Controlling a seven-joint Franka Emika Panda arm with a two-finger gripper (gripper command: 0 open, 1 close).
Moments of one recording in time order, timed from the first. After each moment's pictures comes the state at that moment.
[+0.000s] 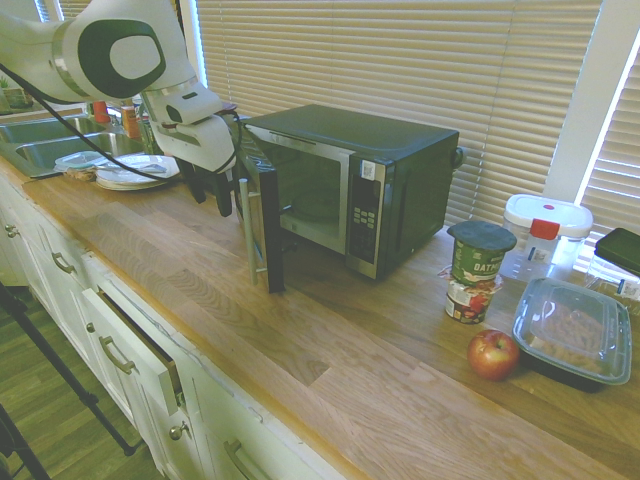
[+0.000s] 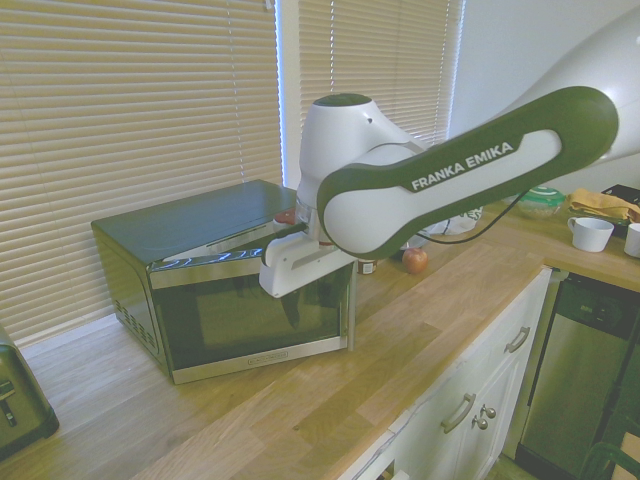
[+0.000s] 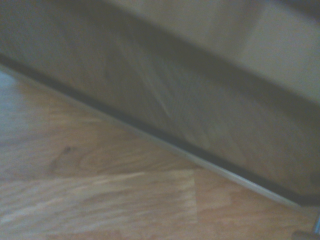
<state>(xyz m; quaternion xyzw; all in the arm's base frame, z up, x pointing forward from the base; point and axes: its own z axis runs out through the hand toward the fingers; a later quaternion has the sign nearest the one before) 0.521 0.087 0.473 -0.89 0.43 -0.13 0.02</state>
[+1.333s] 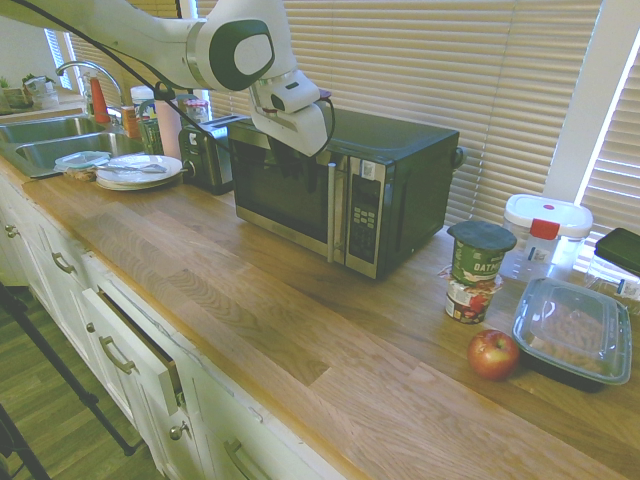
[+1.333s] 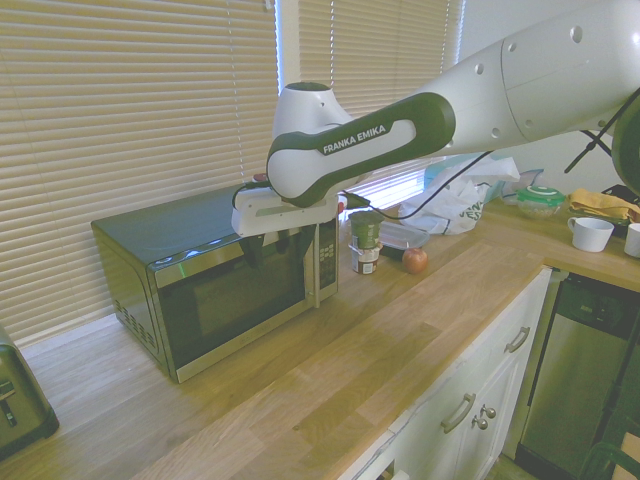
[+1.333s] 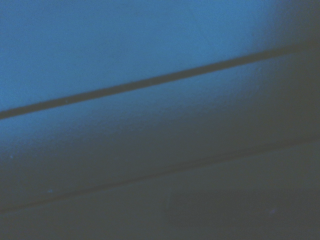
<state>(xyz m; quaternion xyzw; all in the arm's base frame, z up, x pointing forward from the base) 0.656 0.020 0.485 -0.86 0.49 -0.14 0.07</state>
